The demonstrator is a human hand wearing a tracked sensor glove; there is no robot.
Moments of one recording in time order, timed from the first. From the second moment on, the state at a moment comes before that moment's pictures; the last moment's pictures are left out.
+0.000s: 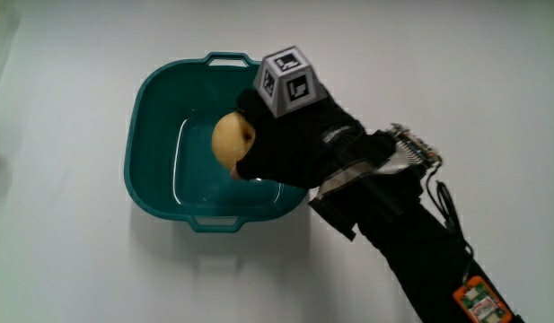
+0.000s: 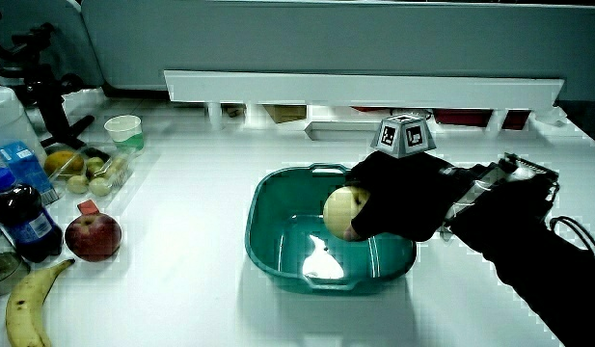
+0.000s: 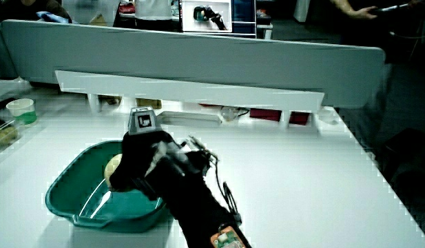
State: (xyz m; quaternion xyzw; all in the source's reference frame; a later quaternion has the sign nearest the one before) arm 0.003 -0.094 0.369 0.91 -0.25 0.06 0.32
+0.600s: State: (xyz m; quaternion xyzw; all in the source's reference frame) arm -0.019 -0.081 0.438 0.89 -0.24 0.01 0.38
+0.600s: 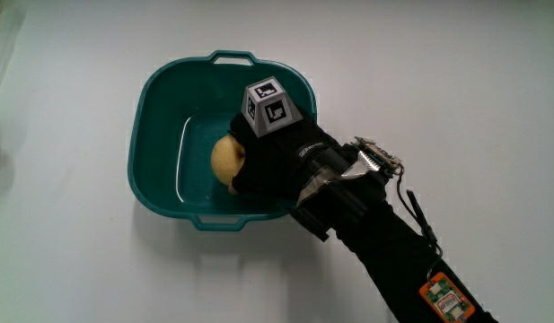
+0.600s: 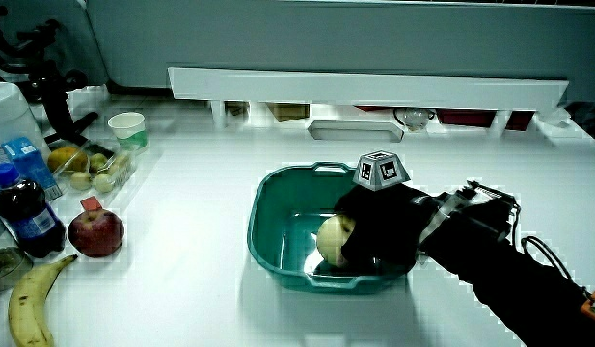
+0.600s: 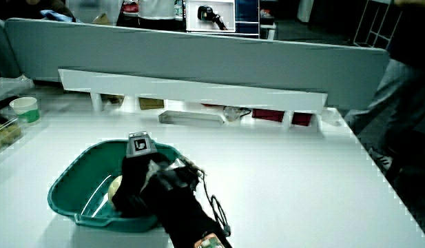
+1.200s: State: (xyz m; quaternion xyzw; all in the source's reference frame) arm -0.016 -0.080 0.463 0.87 -0.20 0.00 0.45
